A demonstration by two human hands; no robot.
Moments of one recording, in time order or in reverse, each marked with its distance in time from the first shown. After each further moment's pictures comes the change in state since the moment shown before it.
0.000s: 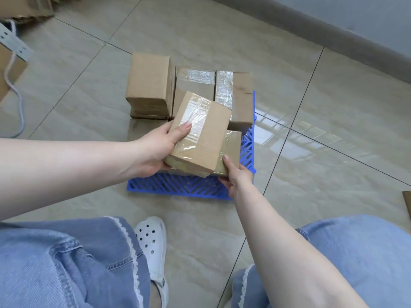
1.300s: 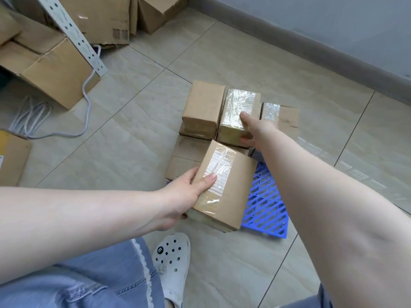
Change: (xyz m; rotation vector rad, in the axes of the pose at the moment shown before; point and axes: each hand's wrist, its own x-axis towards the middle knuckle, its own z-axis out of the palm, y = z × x) left_hand -0.043 -0.057 -0.030 -0.003 0.092 -0.068; right_hand -0.039 -0.124 0.136 -0.545 -0.141 -0.270
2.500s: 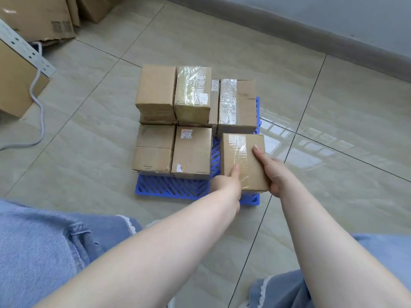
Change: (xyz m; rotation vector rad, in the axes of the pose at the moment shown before) left_hand 0.063 -0.021 0.182 -0.261 0.268 -0.281; right_hand -0.035 0.150 -0.133 0.221 -0.108 0.127
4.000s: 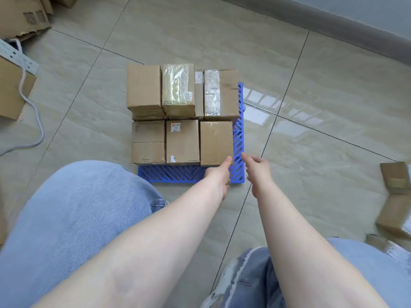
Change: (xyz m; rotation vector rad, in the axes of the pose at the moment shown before) left_hand -0.057 0.023 -0.007 0.068 -0.138 -0.145; right_hand -0.056 0.008 0.003 -0.016 0.284 0.067
